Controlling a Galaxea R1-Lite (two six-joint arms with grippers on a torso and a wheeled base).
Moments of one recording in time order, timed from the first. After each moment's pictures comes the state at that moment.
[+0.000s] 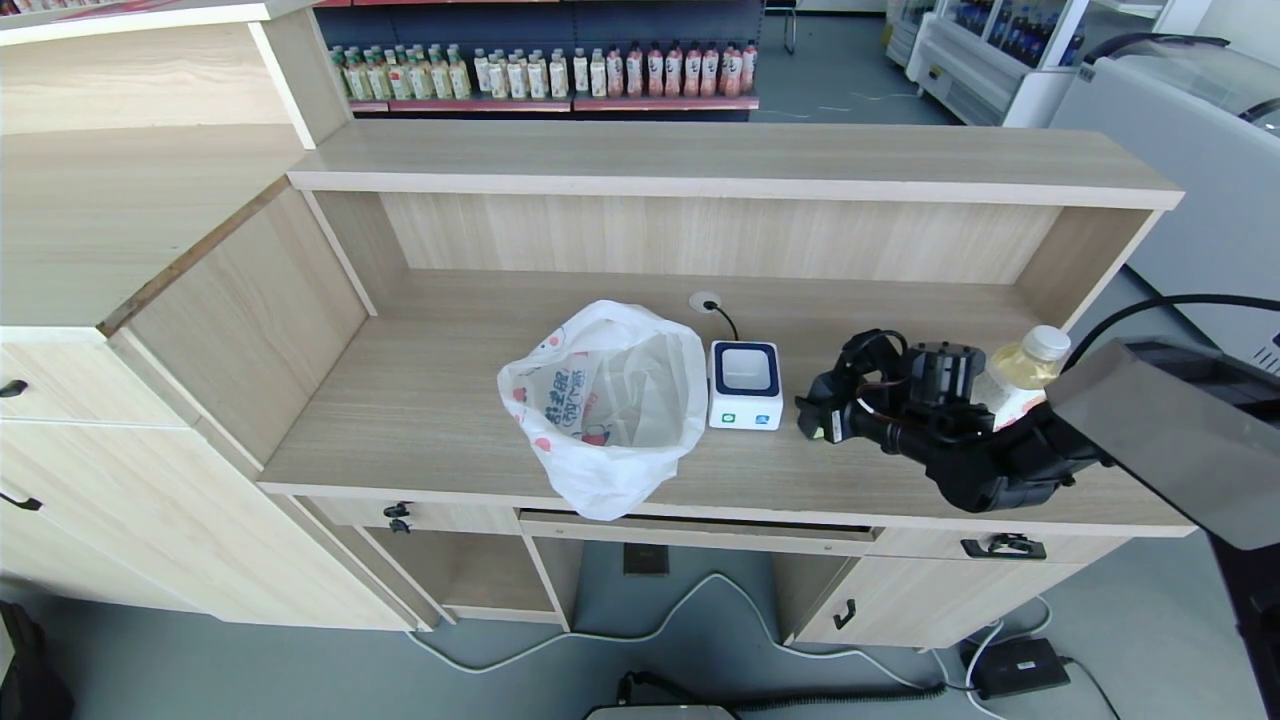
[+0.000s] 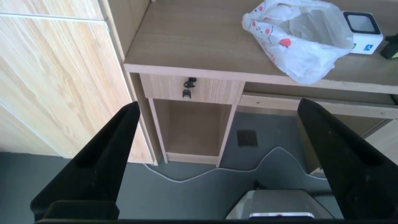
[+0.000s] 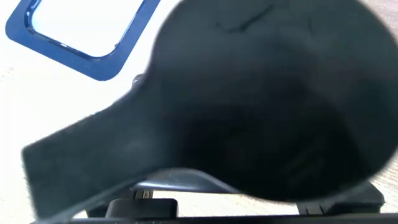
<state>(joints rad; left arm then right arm) 0.00 0.00 0.00 -0.04 -0.02 -0.03 0.16 2.38 -1.28 -0.90 0.21 -0.20</state>
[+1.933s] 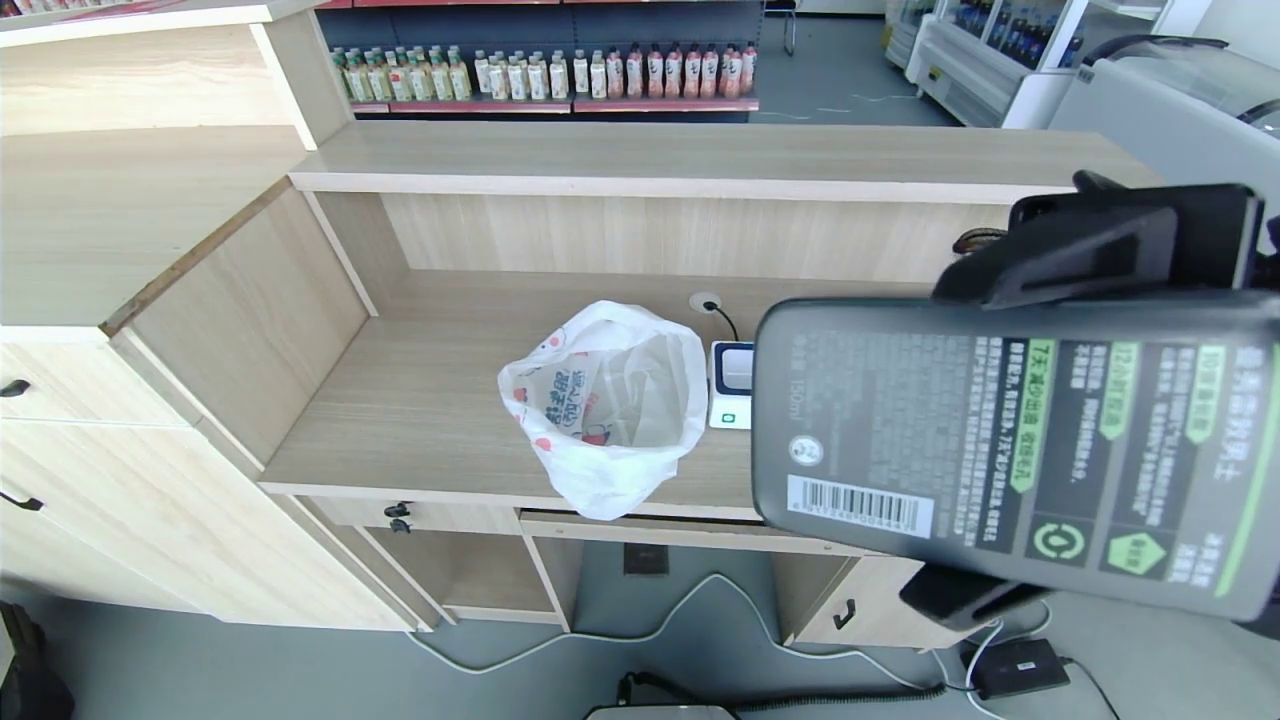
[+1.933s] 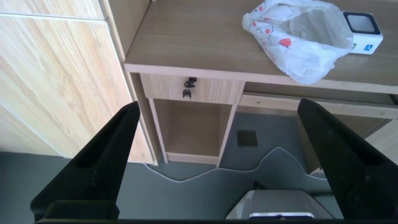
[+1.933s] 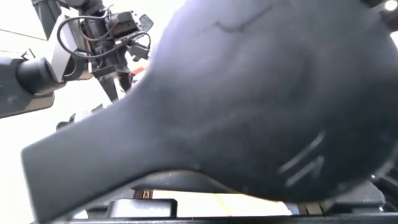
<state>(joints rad) 0.00 0.00 0.00 -0.04 -0.02 -0.03 0.64 1.64 -0.88 -1.57 1.45 -0.59</state>
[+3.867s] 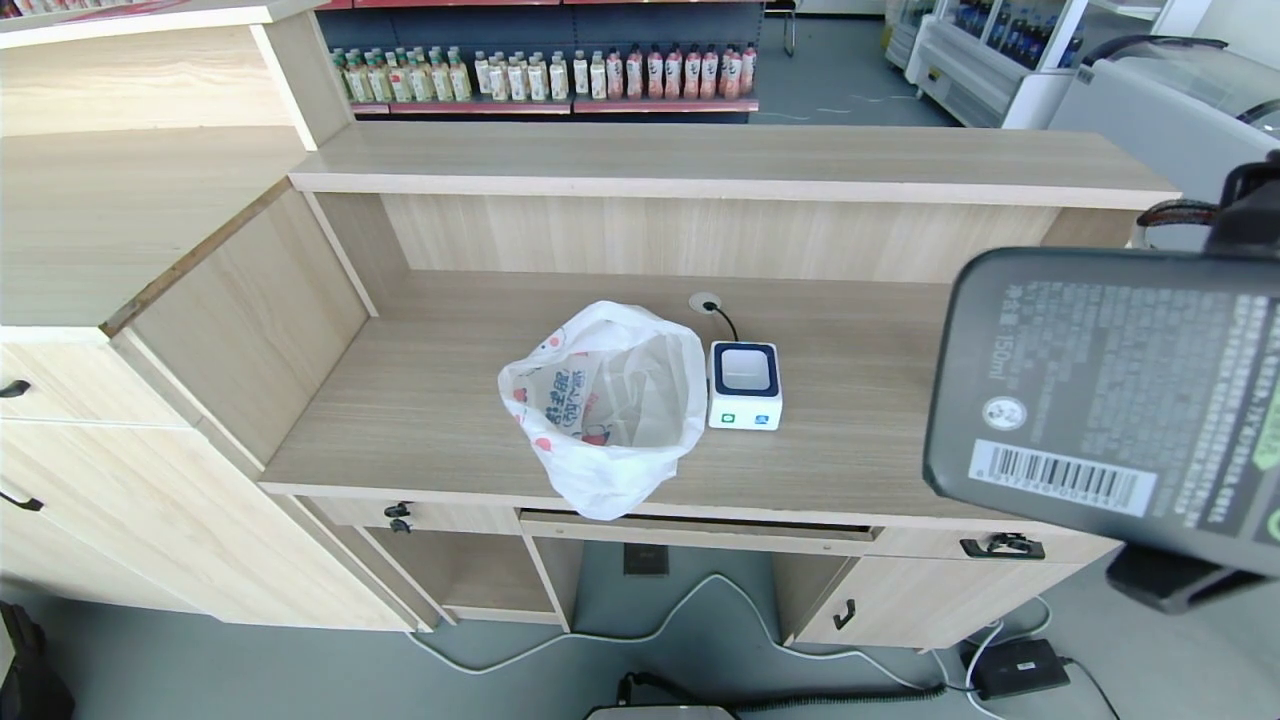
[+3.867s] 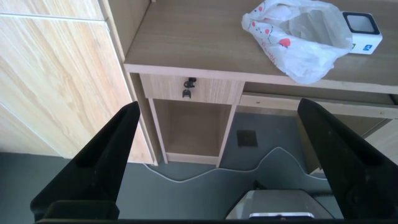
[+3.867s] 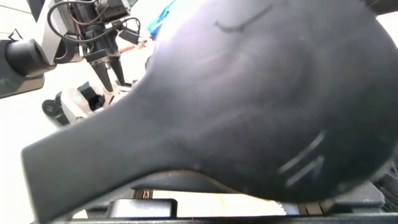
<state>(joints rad) 0.00 0.00 0.00 -0.04 -0.02 -0.03 0.52 1.49 -0.76 -1.57 1.44 -0.58</state>
